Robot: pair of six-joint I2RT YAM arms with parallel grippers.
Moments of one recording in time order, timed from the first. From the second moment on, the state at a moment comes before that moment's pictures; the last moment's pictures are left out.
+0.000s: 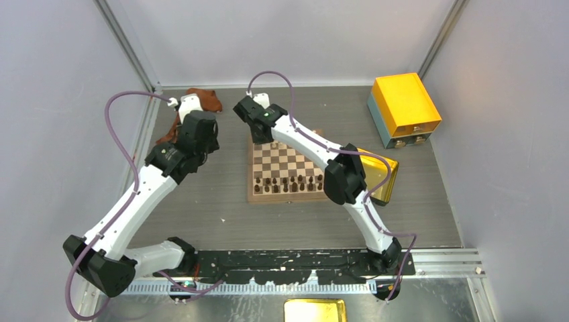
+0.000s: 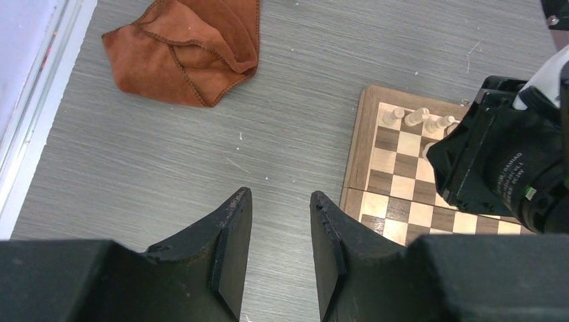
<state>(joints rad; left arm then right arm) -0.51 1.15 1.22 -0.74 -0.60 -0.53 0.83 2.31 2.26 -0.96 0.42 0.54</state>
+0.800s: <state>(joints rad) -0.51 1.12 1.21 -0.75 -0.60 -0.53 0.82 2.46 2.35 -1.03 0.39 0.55</state>
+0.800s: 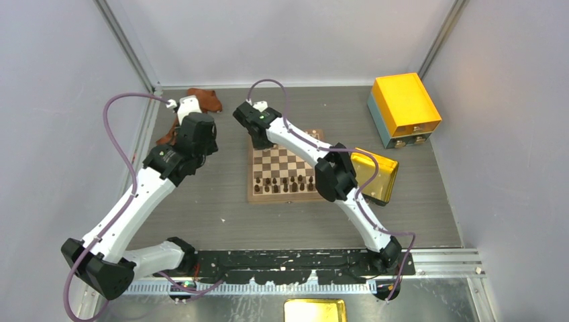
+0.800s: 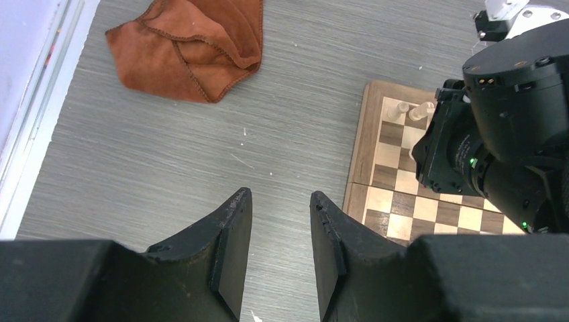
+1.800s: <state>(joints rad) -0.51 1.12 1.20 -0.75 -0.57 -0.52 0.79 2.51 2.40 -1.02 0.34 0.56</state>
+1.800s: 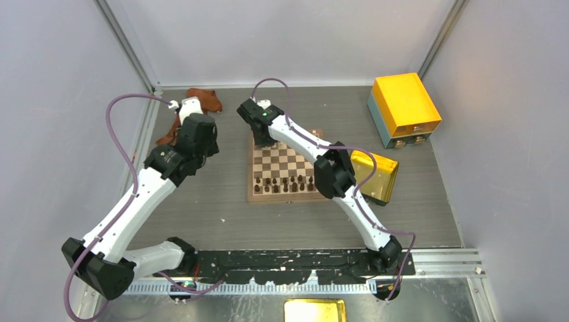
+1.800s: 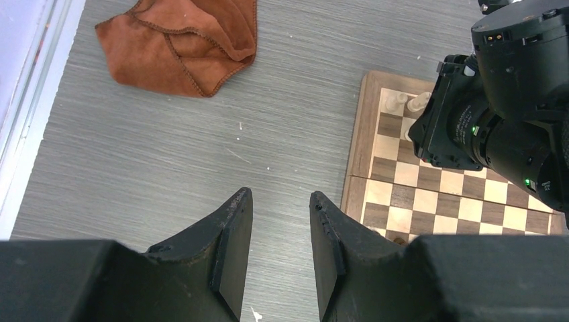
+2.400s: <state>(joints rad) -0.51 1.12 1.18 -0.75 -0.57 -0.52 0.78 2.52 2.41 -1.01 0.34 0.57</state>
